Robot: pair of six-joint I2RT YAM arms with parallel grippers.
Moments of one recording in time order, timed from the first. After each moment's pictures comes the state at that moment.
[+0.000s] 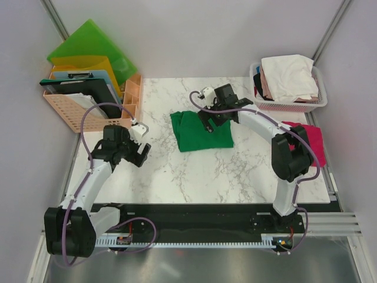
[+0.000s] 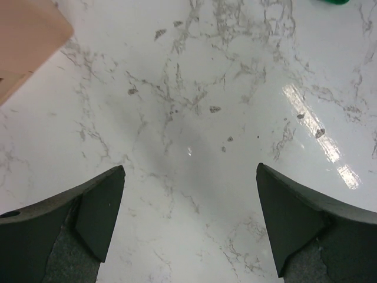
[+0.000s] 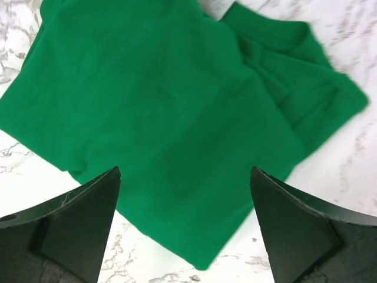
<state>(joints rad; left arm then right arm) -0.07 1.09 0.67 -0.45 0.28 0.48 0.45 1.90 1.52 -0.49 -0.16 -0.25</state>
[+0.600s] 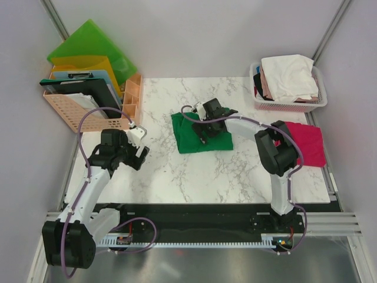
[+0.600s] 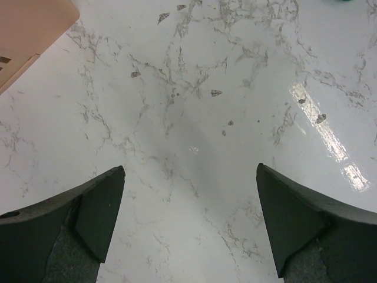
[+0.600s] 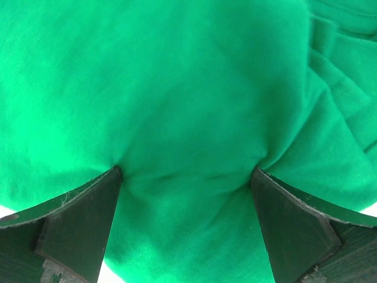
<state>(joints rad) -0.07 0.97 0.65 -0.49 0.25 0.49 0.54 2.07 1.48 -0.39 -0.05 -0.17</state>
